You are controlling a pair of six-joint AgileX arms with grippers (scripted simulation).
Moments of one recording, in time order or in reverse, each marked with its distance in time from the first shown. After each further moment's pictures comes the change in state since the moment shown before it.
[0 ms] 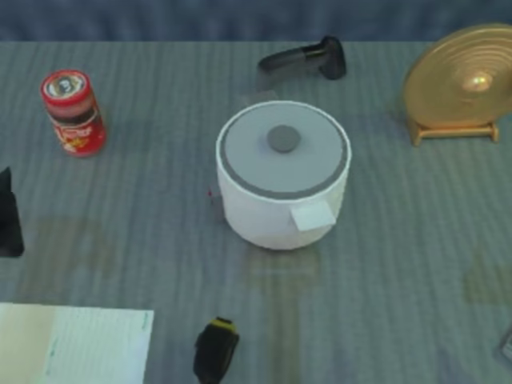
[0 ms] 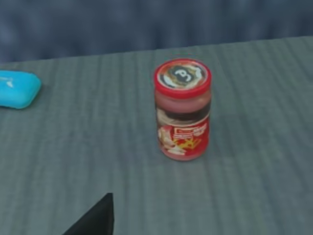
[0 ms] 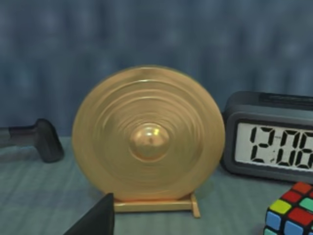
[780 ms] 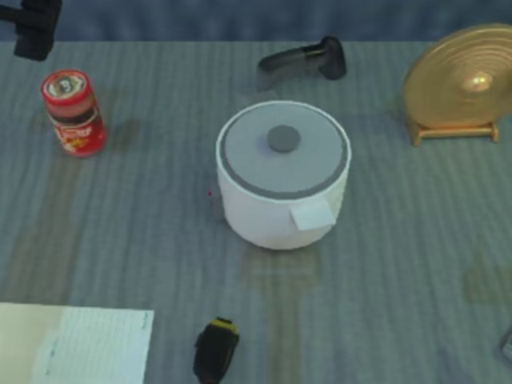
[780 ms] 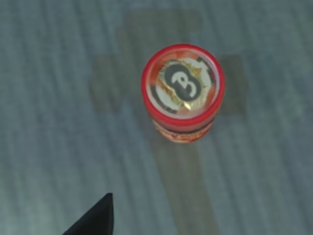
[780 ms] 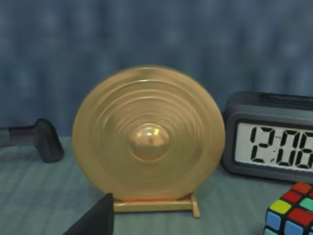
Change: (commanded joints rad) left arm -0.005 1.195 1.186 -0.621 0.046 0.188; right arm 0.000 0.000 0.000 0.000 0.000 0.000
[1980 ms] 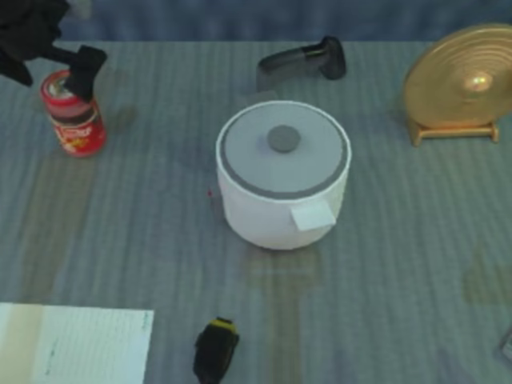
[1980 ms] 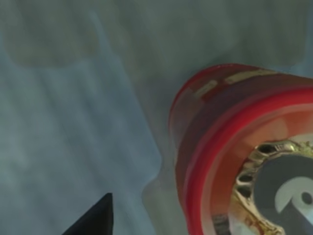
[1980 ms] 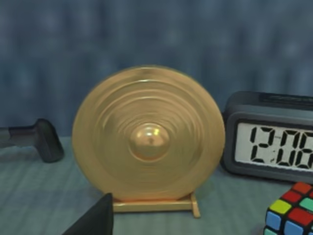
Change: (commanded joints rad) left arm 0.008 0.801 0.754 -0.364 -0.014 0.102; right arm 0.000 0.000 0.000 0.000 0.000 0.000
